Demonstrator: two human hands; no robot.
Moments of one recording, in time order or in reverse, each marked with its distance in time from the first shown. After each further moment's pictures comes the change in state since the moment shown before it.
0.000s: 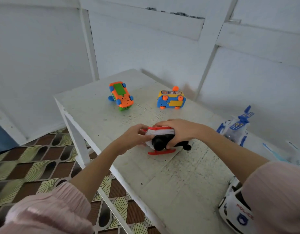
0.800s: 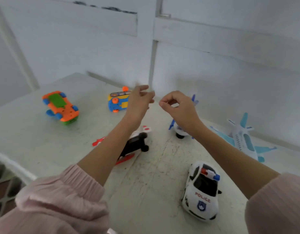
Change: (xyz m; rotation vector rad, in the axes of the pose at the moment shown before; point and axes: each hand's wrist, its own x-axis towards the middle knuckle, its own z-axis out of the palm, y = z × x) left_hand 0.072 0.145 0.110 -0.333 0.179 0.259; right_hand -0.097 0.038 -0.021 0.539 1.135 0.253
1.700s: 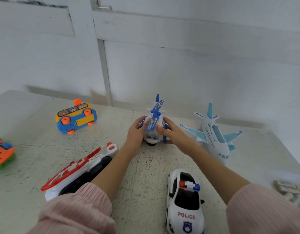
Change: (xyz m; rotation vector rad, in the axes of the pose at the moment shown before) left_hand 0.027 -0.102 0.099 -0.136 -0.330 -0.275; right_hand -0.030 0.108 -0.042 0.292 -0.046 0.680
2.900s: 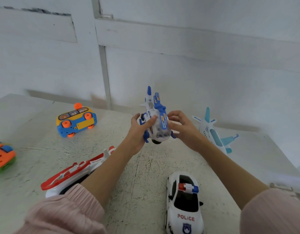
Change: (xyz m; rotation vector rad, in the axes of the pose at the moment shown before) left_hand -0.008 0.030 0.003 -0.332 -0.158 -0.094; right_hand -0.002 -0.016 -0.032 0.183 -0.039 -0.117
